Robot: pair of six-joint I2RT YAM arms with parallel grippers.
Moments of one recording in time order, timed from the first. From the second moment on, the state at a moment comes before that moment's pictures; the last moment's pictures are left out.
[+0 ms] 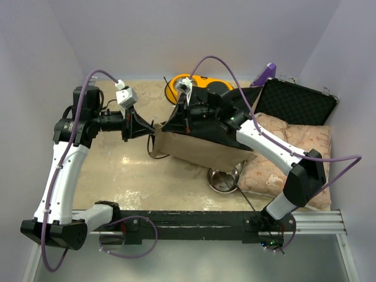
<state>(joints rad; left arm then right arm) -0.12 1.14 1.38 -0.91 1.09 0.37 0.69 1.58 1.39 0.05 -0.89 0.41</state>
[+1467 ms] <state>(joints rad) -0.12 1.16 1.42 -1.14 1.07 0.56 0.78 1.95 1.95 -0.78 -0.84 -0.80</state>
